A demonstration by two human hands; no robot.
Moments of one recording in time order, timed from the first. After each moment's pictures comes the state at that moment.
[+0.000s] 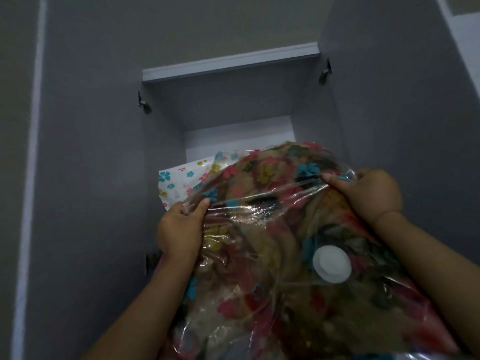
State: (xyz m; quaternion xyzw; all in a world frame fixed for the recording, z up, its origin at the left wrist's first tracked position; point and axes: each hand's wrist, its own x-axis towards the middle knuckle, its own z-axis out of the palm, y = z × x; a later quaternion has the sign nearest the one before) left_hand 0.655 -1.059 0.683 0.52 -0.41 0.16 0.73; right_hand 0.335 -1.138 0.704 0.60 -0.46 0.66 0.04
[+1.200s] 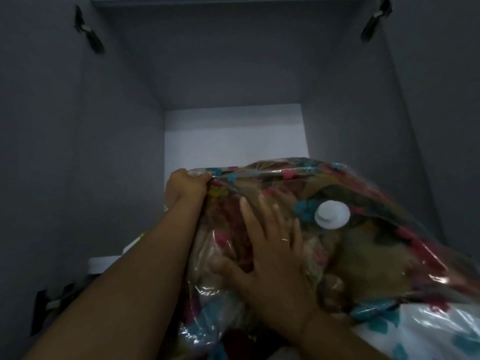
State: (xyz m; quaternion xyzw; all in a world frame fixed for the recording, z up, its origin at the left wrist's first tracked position) left_hand 0.751 -1.364 0.782 0.59 -0.41 0.12 0.69; right_hand 0.564 -1.293 0.634 0.78 -0.29 0.54 0.15
